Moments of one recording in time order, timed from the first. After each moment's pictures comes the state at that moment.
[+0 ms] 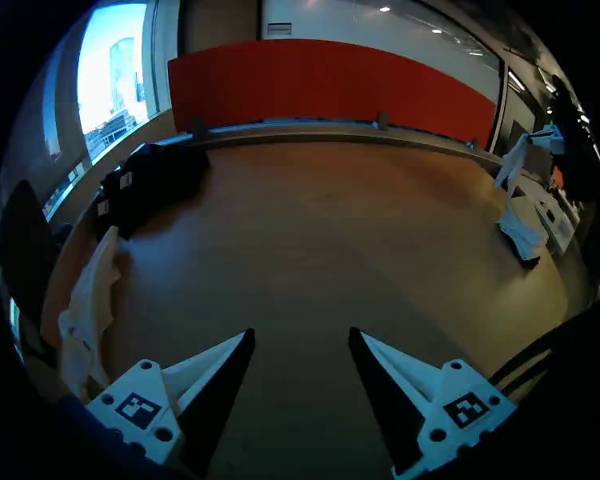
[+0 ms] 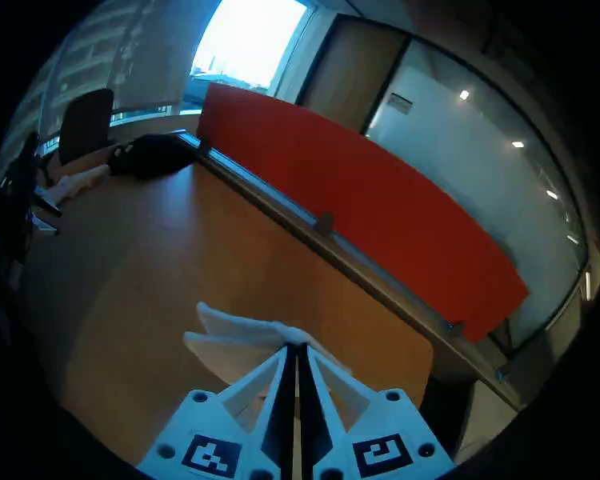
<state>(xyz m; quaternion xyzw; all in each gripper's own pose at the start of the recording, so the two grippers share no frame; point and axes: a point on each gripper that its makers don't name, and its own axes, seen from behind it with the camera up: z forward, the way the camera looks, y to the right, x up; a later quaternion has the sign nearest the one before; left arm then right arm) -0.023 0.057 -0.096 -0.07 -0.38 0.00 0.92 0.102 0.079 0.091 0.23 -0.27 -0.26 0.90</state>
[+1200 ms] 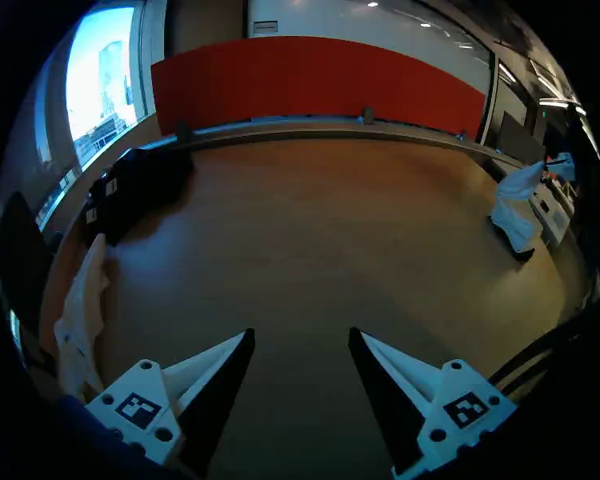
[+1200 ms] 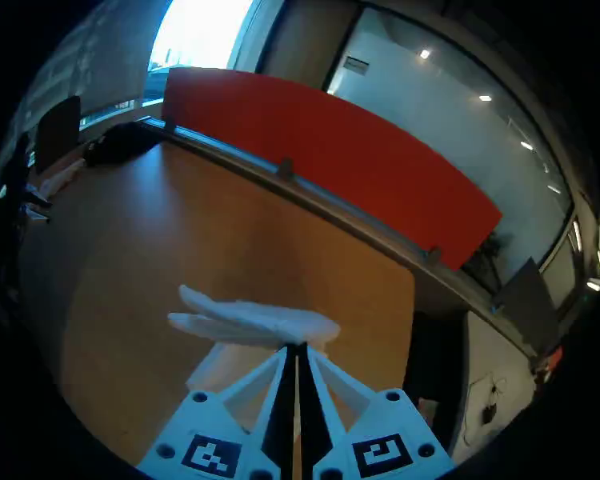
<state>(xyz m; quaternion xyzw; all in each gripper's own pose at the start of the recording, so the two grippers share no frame) -0.024 0.076 -0.095 -0.09 -0.38 0.01 0.92 0.064 0.190 0.003 0.15 -0.33 -0.22 0.91</state>
